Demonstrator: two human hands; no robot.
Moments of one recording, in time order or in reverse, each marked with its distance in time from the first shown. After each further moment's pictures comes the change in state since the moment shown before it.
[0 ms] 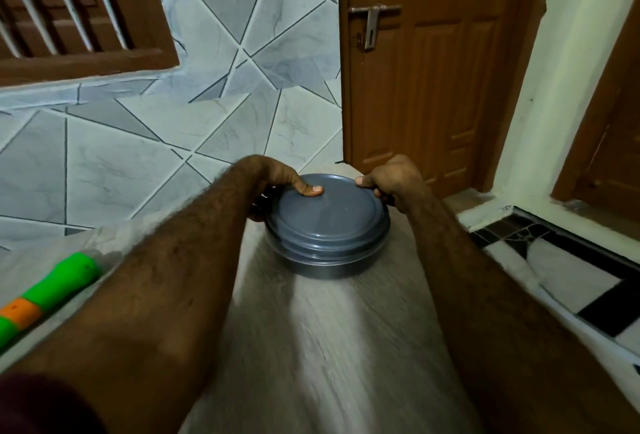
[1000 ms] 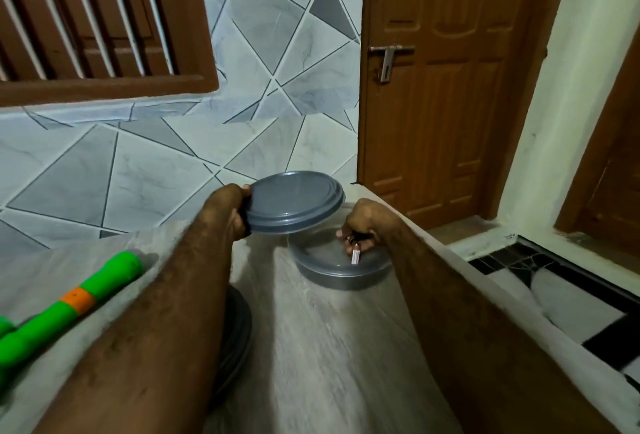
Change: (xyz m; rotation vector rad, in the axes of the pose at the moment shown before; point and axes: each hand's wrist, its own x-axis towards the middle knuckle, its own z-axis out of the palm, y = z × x) left_hand -0.003 -0.078 -0.039 -1.075 0.196 0.146; right_hand -0.041 -0.015 0.060 -0.230 -0.291 0.086
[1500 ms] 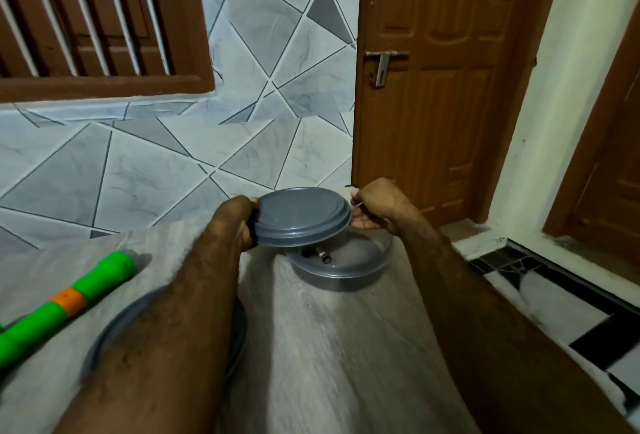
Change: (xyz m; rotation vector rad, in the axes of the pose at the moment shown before) left_hand 0.003 -0.018 0.005 0.102 0.003 -0.018; right_hand -0.026 -0.006 -0.030 0.285 0.177 -0.176
